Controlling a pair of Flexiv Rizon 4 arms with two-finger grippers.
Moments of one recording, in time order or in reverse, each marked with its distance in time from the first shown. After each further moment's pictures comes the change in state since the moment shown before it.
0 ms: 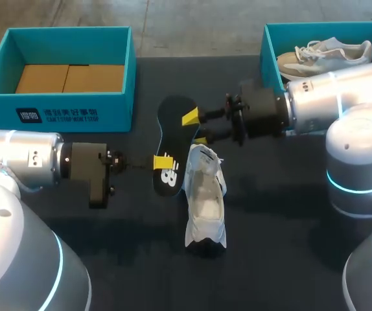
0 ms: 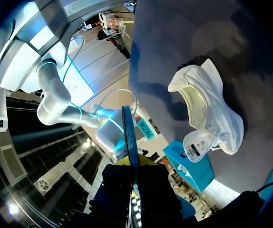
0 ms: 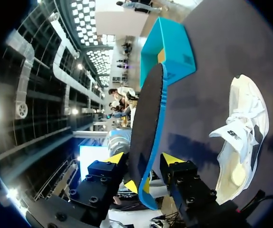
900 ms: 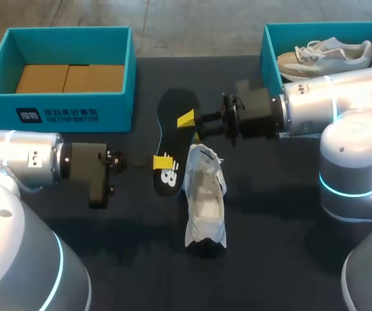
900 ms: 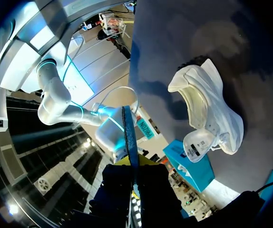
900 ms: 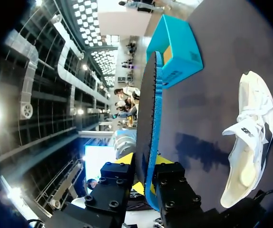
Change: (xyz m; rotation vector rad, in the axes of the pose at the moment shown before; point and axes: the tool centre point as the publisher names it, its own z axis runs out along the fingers) left arm 0.000 0.000 0.000 -0.001 0.000 0.000; right arm 0.012 -0.002 0.009 -0.004 0.053 -0.006
